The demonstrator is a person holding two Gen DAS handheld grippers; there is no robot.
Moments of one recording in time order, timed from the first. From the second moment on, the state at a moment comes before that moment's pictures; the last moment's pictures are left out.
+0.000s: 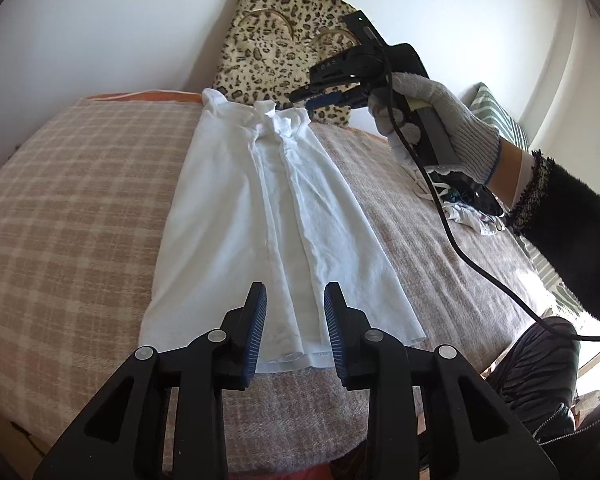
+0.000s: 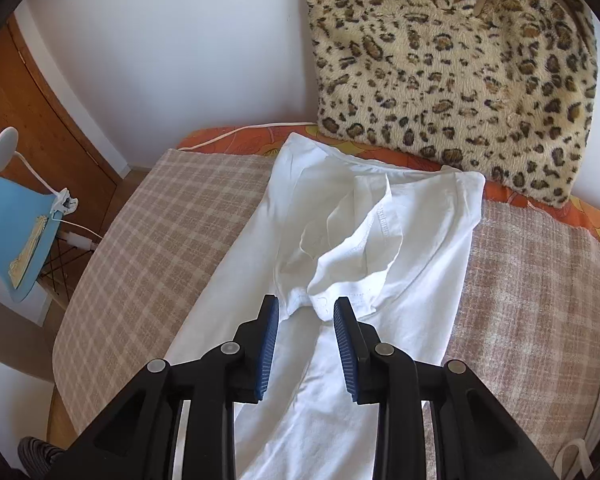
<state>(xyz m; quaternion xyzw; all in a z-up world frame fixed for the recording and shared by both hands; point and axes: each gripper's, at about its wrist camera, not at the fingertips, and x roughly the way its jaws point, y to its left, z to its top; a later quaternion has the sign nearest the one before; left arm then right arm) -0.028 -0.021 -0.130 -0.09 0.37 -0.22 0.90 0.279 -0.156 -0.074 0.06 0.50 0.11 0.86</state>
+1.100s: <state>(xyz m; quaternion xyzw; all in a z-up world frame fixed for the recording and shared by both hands) 0.015 0.052 -0.179 -0.16 0.49 -0.20 0.83 0.015 -0.154 -0.143 0.17 0.58 0.17 0.78</state>
